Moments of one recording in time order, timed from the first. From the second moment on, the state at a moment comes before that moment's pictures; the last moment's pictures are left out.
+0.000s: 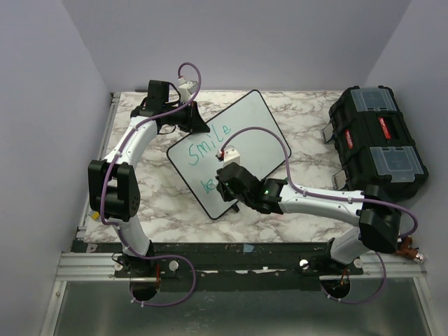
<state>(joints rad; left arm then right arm) -0.16 1.78 1.53 -0.48 0.86 -0.01 1.13 1.54 1.07 -0.19 0.39 0.47</state>
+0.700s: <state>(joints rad) -0.16 1.78 1.53 -0.48 0.86 -0.01 1.12 1.42 1.01 -0.21 0.44 0.47</state>
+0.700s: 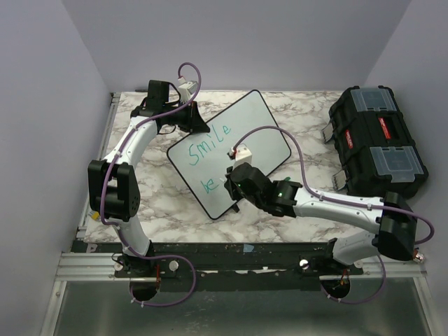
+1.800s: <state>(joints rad) -0.16 1.78 1.53 -0.48 0.86 -0.01 0.97 1.34 0.93 -0.13 0.46 0.36</state>
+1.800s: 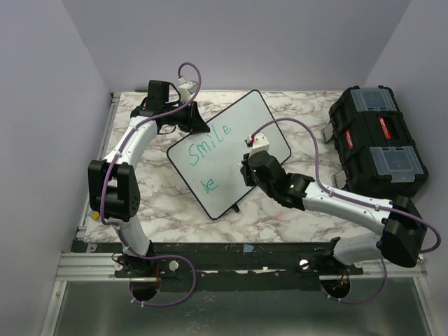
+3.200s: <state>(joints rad) -0.16 1.78 1.53 -0.48 0.85 -0.01 0.91 1.46 0.98 -0.06 0.21 0.34</state>
